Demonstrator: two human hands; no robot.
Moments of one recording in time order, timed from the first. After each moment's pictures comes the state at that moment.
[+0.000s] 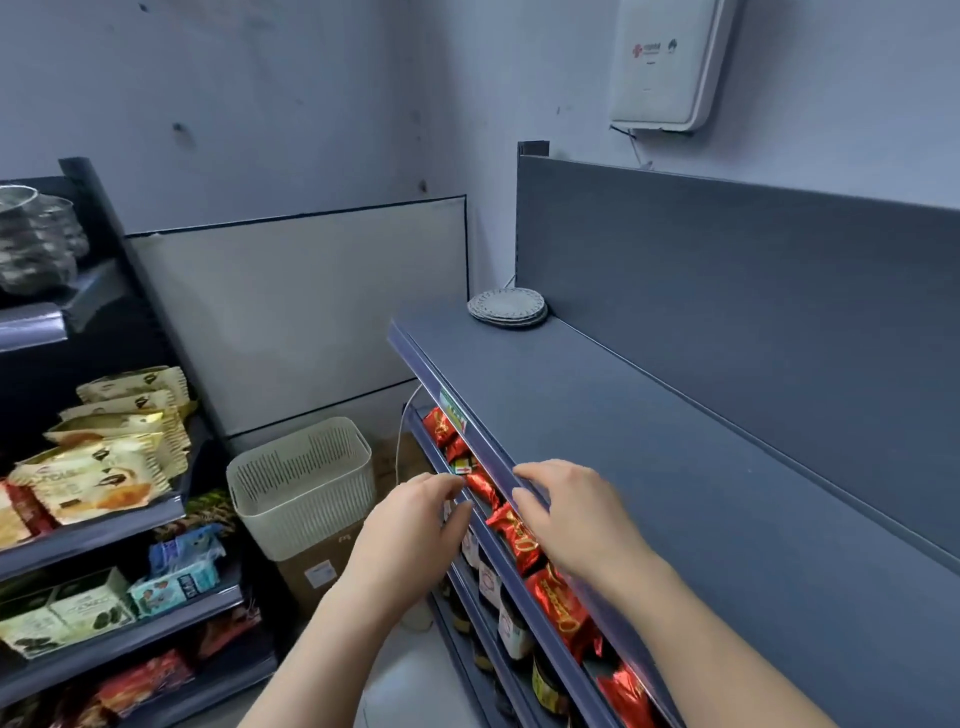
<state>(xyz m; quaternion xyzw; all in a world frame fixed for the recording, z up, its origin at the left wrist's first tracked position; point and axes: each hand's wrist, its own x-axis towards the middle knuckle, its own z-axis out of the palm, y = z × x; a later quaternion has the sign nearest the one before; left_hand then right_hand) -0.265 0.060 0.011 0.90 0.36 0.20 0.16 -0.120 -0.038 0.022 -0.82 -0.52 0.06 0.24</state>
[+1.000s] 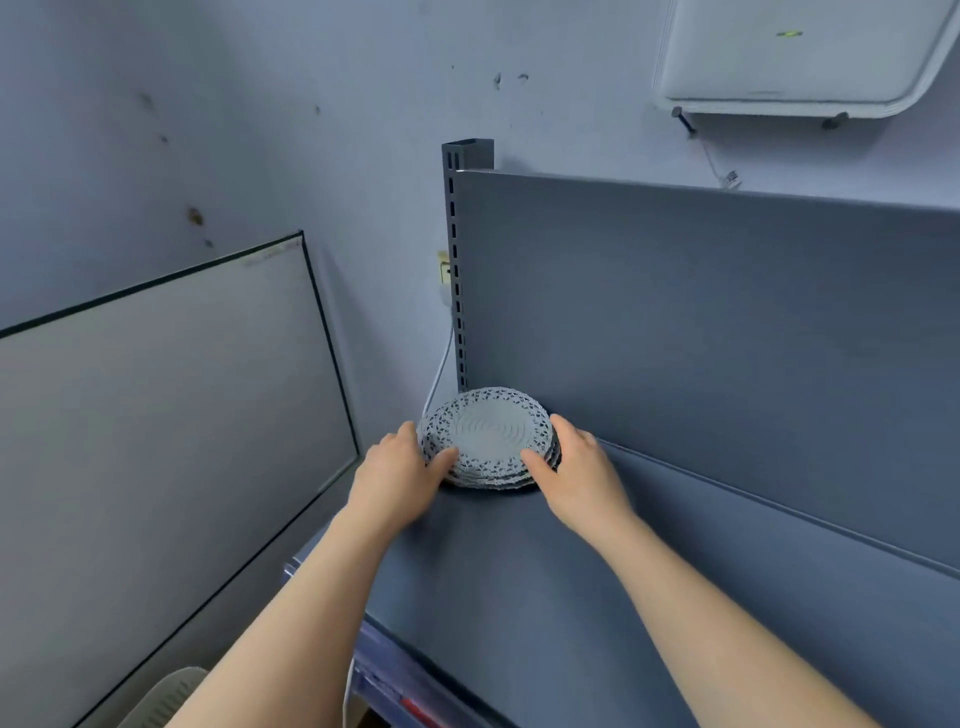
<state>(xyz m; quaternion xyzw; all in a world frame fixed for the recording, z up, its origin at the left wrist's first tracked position) 0.056 0.528 -0.004 0.94 0.25 0.05 0.23 0.121 0.342 -0.009 -0.93 -0.16 0.04 0.34</state>
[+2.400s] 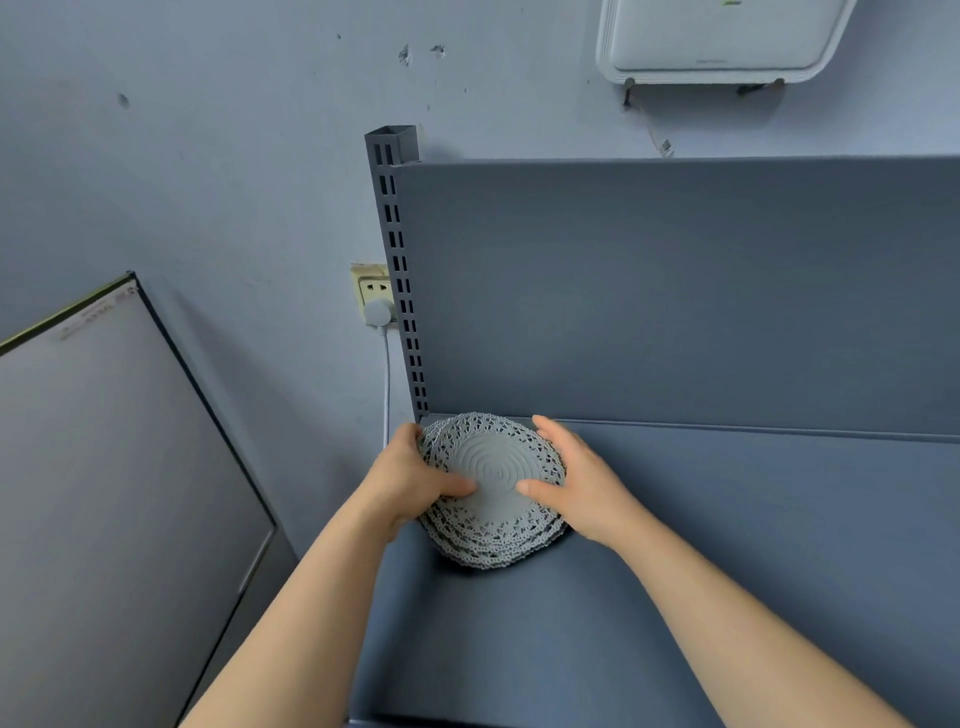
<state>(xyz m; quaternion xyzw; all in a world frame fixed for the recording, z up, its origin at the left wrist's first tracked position) 0.123 0.589 0.002 0.82 0.09 -0.11 0.56 0.116 0.383 -0.034 -0.89 -0.06 0.03 0.45</state>
